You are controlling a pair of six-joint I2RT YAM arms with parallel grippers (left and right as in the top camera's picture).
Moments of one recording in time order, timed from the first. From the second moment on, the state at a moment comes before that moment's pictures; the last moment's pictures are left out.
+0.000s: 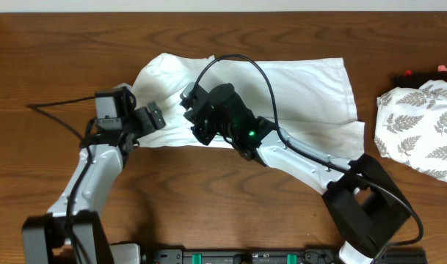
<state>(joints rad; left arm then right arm) 0.06 1.47 0.77 -0.24 0.14 -0.34 0.77 1.86 1.17 0.10 -0.27 -0.01</state>
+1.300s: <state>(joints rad) 0.04 1.68 0.82 -0.28 0.17 -0.36 0.77 2.10 1.17 0.23 -0.22 0.07</state>
